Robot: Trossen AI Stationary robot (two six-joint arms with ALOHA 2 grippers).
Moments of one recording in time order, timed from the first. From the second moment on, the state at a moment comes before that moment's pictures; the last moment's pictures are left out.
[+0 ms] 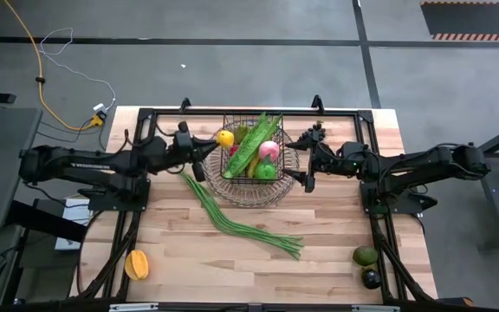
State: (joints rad) left arm 0.24 0.92 0.49 0.39 -0.27 -0.04; right arm -0.08 1.05 0.47 0.61 0.06 -0.03
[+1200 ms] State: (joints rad) left arm 0.52 1.48 0.81 0.13 -0.48 -0.05; right arm -0.08 1.05 0.47 0.61 0.06 -0.04
